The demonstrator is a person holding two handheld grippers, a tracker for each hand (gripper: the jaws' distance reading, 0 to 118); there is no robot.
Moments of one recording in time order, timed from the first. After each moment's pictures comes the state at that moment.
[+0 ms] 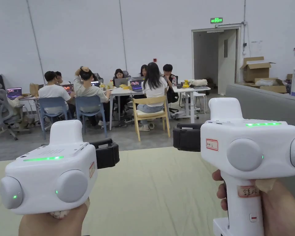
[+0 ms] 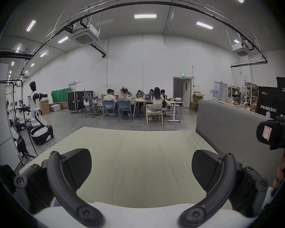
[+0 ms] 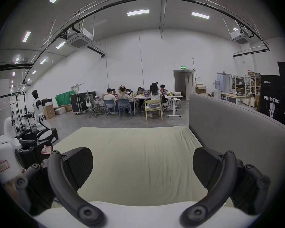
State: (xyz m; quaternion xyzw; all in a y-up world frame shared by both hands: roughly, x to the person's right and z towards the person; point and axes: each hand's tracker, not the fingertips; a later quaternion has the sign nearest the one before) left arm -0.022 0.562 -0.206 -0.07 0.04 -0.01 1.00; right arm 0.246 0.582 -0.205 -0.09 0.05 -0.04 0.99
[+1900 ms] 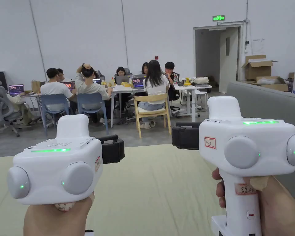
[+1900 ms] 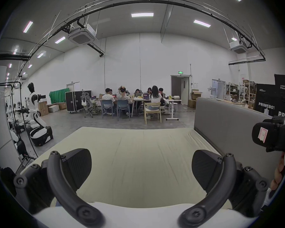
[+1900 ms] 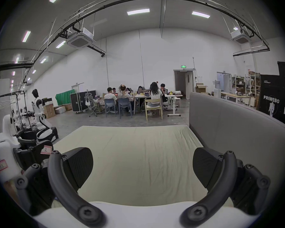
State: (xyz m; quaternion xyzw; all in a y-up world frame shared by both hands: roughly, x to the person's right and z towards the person) left arm -0.019 0.563 -0.194 -0.08 0.03 -0.02 1.00; right arm 0.238 0.578 -0.194 -0.09 0.05 -0.03 0.99
